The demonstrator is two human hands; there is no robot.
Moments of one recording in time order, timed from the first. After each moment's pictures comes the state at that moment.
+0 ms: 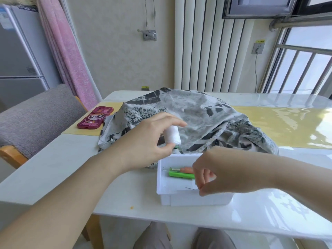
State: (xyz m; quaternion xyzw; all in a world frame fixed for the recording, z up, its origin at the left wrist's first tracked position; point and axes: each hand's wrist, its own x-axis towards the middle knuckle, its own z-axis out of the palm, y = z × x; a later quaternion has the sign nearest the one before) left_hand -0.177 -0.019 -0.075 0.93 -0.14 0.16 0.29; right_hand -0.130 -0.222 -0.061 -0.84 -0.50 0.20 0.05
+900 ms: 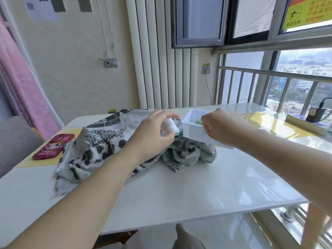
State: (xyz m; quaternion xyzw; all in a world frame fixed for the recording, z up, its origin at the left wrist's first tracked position) left_hand -0.140 -0.120 -0.054 0.88 -0.16 0.21 0.39; right_hand -0.079 -0.322 -0.033 -0.95 -0.24 -0.17 -0.08
